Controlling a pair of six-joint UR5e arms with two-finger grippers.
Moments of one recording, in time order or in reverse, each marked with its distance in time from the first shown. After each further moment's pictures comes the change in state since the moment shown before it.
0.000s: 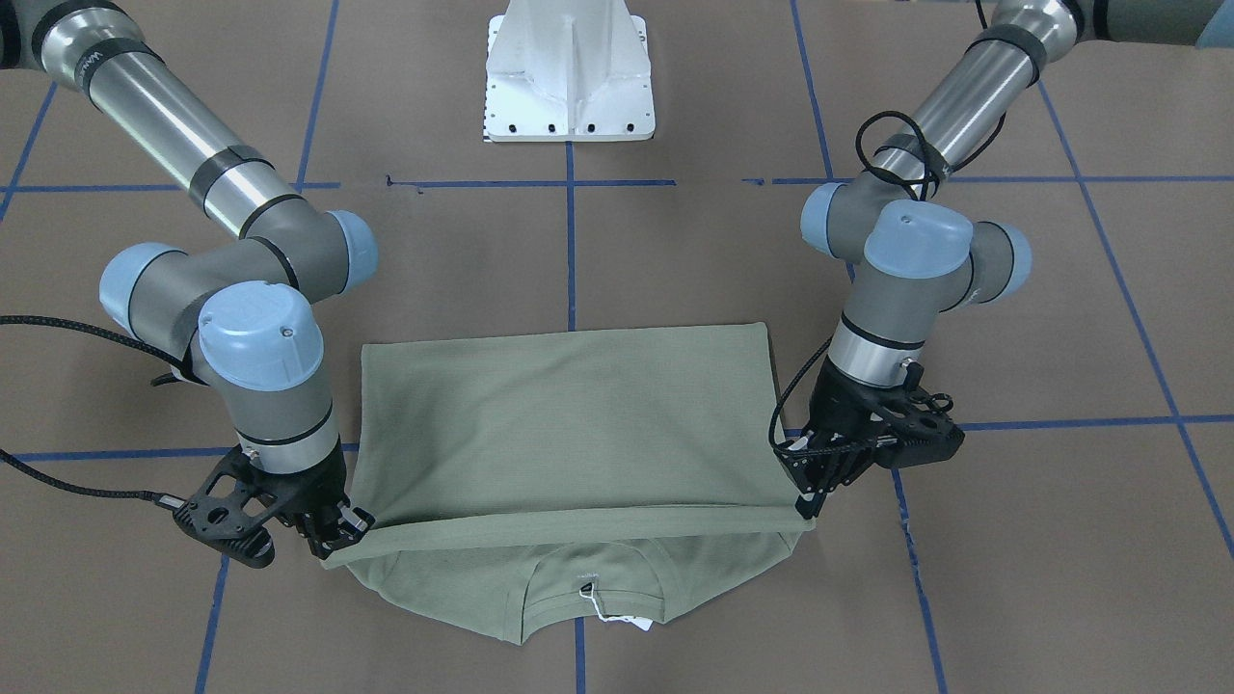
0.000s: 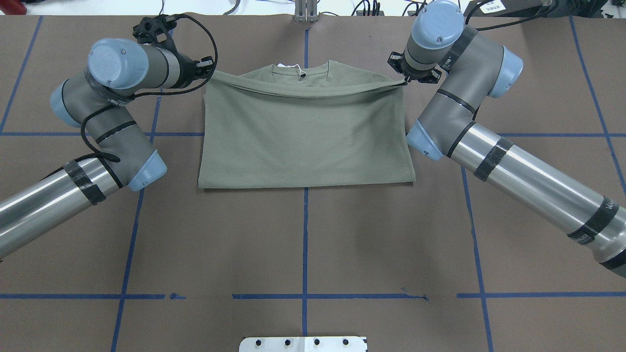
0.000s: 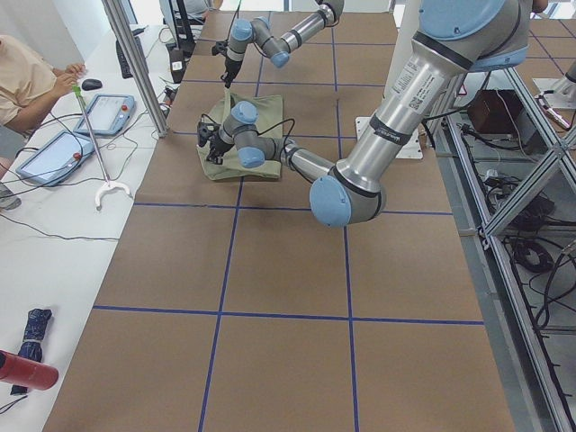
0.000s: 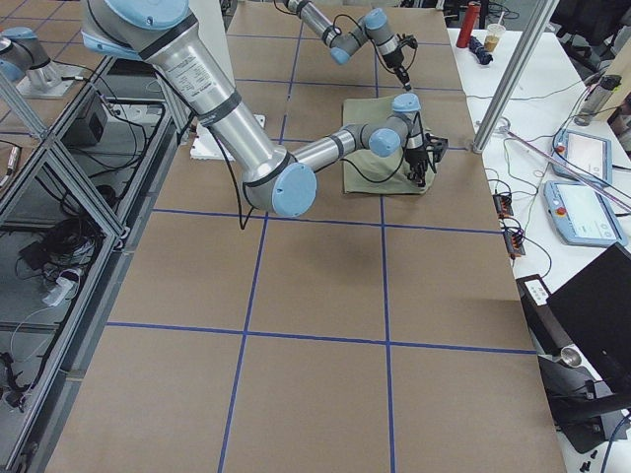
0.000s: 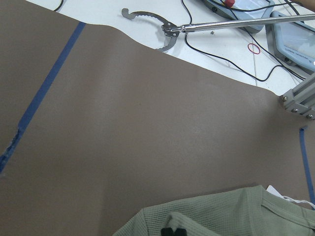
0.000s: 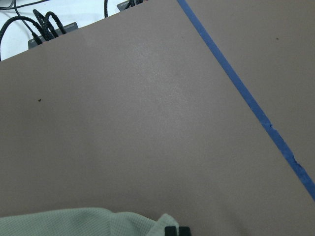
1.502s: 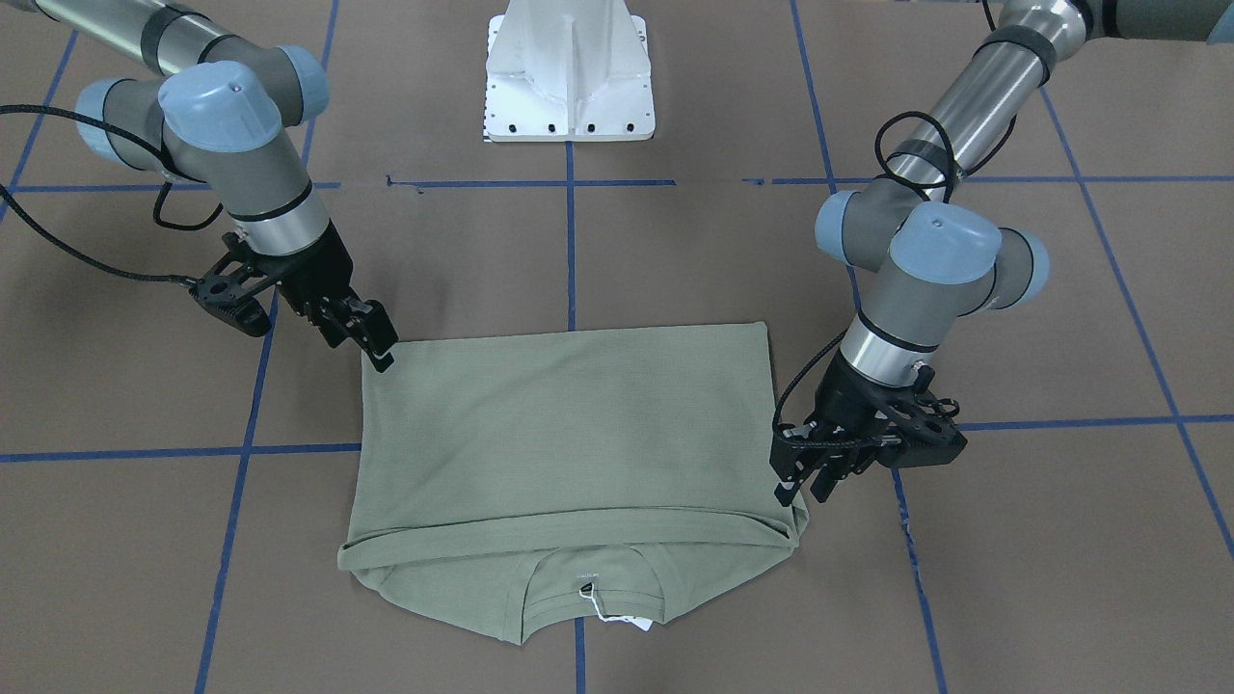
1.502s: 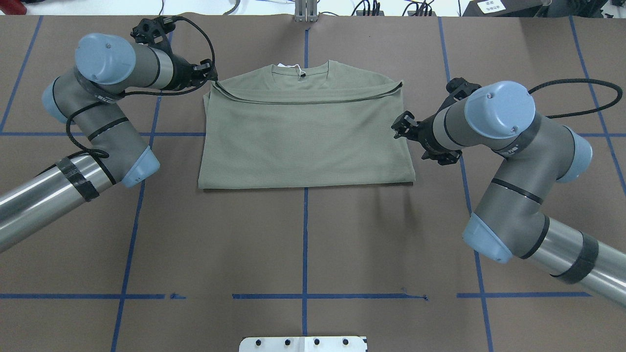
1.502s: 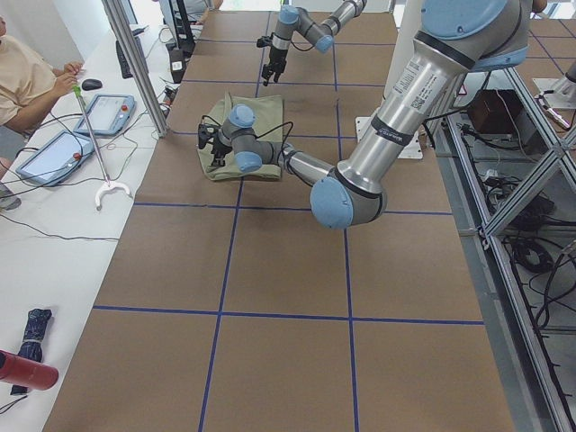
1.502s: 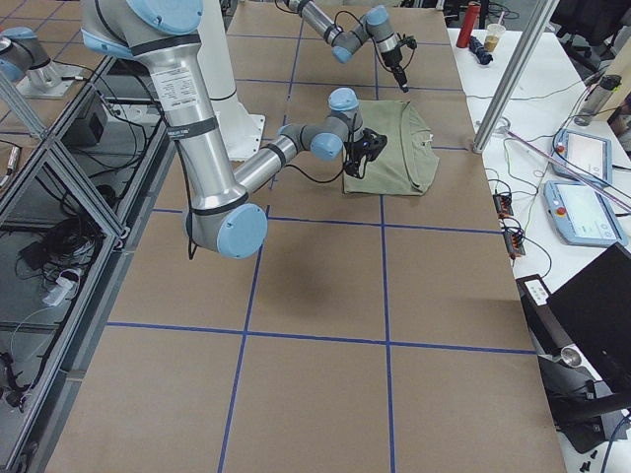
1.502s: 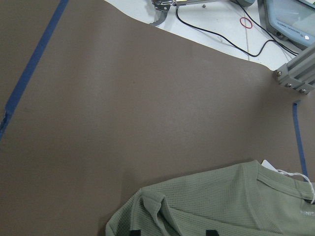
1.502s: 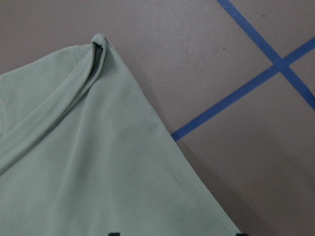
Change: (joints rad) left arm -0.021 0.013 0.007 -0.061 -0.121 0.035; right arm -0.164 -0.407 0.610 0.000 0.078 0.335
